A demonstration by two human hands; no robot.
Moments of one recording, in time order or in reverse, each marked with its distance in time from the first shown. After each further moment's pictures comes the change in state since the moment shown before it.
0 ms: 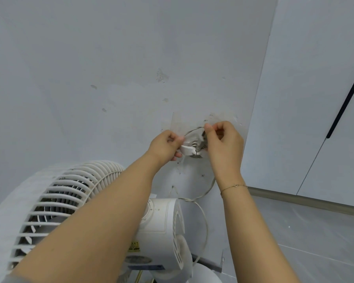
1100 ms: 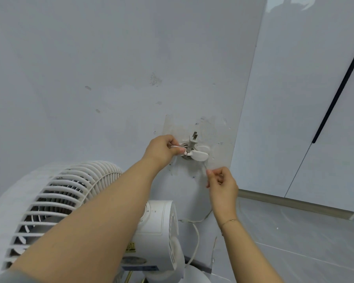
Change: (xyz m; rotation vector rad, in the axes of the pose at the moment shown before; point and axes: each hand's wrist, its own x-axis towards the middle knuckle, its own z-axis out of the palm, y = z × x) left_hand 0.000 0.001 0.011 0.205 0.015 0.087; right_hand -0.050 0.091 -0.022 0.036 -0.034 0.264
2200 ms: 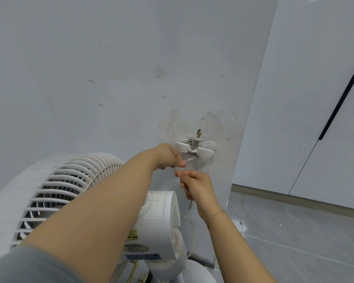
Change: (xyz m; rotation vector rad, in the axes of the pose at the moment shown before) left_hand -0.001 -0.005 -0.008 0.230 -0.410 -0.235; right_hand -0.018 -0.018 0.043 0.255 -0.466 0.302
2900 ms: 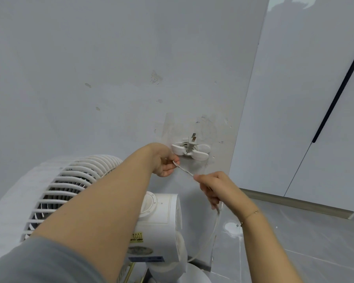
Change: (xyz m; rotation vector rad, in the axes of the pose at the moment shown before) left_hand 0.006 0.012 0.001 -0.681 -0.016 -0.393; right_hand -0.019 -0.048 -0.059 -0.410 -0.176 0.099
